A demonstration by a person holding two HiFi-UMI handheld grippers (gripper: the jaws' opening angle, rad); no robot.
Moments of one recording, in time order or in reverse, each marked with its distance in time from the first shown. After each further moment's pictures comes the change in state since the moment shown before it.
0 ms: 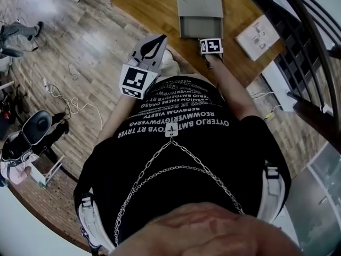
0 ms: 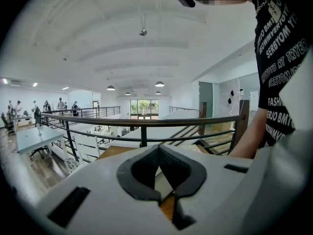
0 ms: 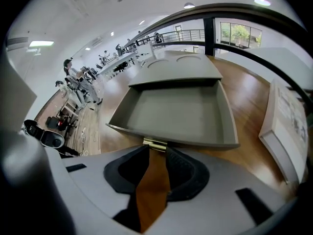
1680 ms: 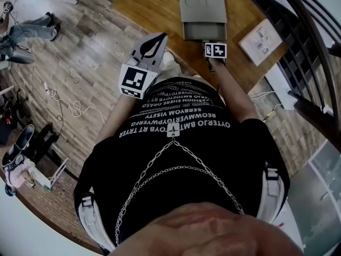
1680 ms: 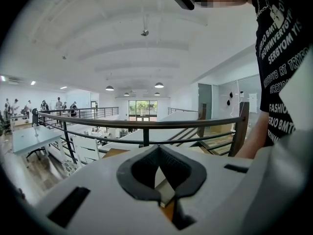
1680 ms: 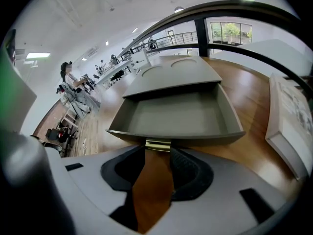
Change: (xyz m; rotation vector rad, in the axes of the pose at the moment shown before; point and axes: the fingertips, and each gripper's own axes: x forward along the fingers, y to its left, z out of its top) left arm 0.022 0.055 0.015 -0.008 -0.019 -0.024; right arm 0.011 -0.002 0.031 0.088 -0.068 0.017
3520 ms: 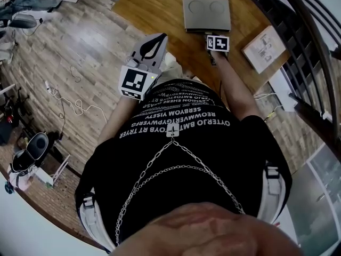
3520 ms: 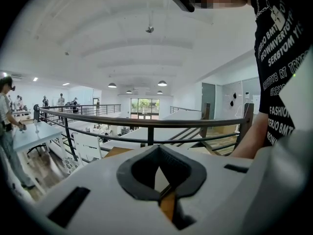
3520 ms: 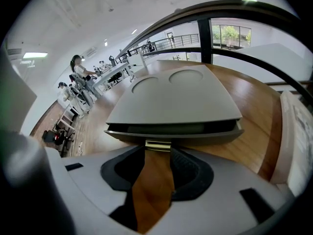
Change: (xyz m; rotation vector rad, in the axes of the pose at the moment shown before) left arm 0.028 0.035 0.004 -0.024 0.019 0.015; right arm 0.023 -0.015 0.072 -0.002 -0.027 -0.032
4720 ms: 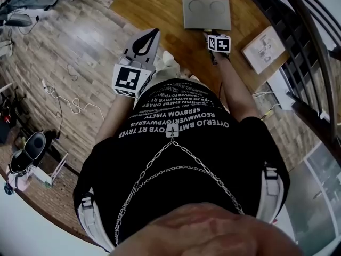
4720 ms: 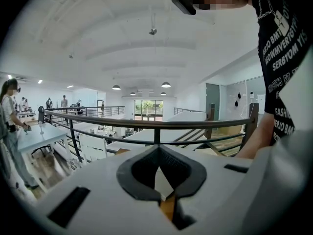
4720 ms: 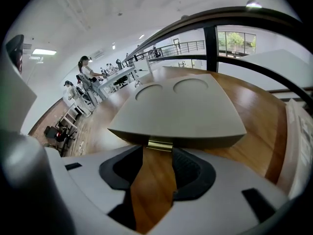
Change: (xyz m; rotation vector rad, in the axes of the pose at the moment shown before) left arm 0.000 0.039 -0.005 -0.006 -0.002 0.050; right arm 0.005 0.002 0.019 -0.063 -0.067 0.033
